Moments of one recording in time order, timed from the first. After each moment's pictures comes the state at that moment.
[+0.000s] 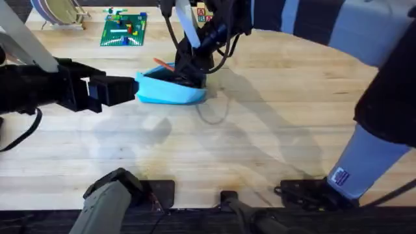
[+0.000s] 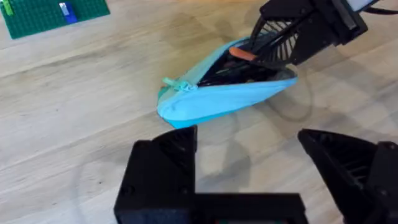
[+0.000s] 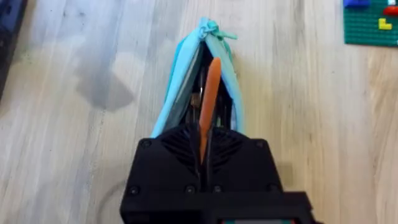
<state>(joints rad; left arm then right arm) 0.60 0.98 1.05 -1.24 0.77 0.74 0.62 2.03 1.67 -0.70 -0.67 -0.85</state>
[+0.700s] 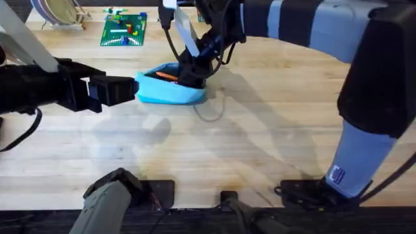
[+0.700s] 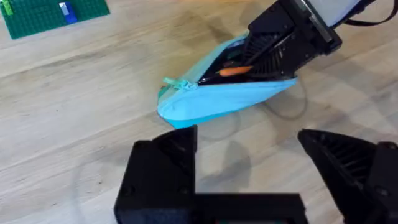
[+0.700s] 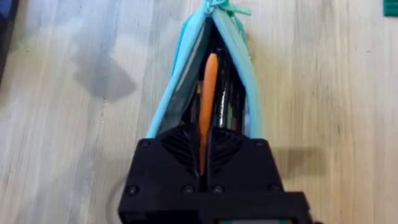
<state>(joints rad) 0.60 0.98 1.05 -1.24 0.77 0.74 0.62 2.10 1.67 -0.72 -0.67 -0.85</state>
